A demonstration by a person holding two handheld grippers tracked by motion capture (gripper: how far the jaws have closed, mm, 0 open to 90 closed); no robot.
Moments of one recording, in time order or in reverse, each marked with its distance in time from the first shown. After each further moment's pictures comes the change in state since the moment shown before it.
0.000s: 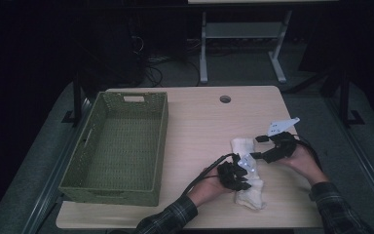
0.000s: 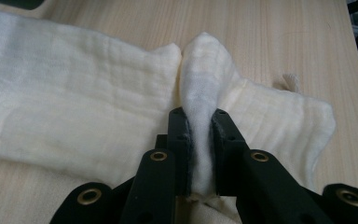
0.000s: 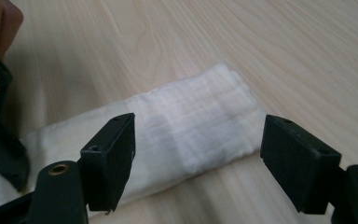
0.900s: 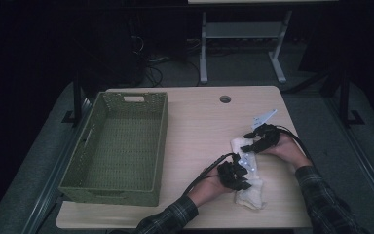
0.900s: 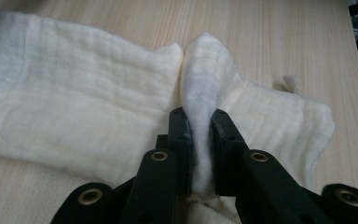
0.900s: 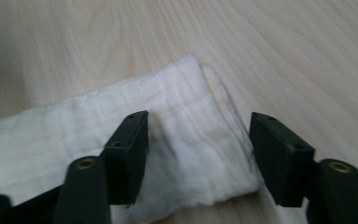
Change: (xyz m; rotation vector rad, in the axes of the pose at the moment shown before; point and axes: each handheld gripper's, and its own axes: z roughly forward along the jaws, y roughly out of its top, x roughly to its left) left arm 0.000 0.001 0.000 0.006 -0.002 -0.017; right arm -0.040 0.011 0.054 0.117 0.082 -0.035
